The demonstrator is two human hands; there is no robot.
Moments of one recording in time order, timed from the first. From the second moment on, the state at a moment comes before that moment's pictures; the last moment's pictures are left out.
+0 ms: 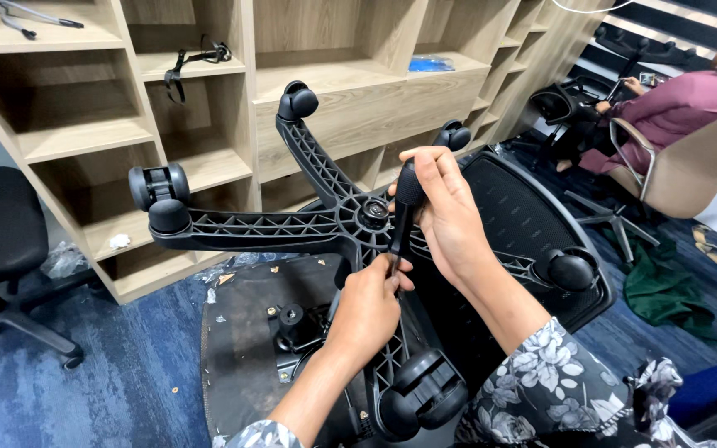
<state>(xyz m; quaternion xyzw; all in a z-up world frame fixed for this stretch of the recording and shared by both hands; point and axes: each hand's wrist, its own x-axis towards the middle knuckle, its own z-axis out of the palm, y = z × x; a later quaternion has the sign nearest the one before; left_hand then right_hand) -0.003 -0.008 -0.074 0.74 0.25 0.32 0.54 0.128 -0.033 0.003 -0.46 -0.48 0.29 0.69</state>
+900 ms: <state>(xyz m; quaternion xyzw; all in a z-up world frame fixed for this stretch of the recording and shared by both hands) 0.000 0.012 -0.029 0.72 0.27 0.34 0.54 0.126 -0.029 0.000 -0.49 -0.37 0.31 0.72</state>
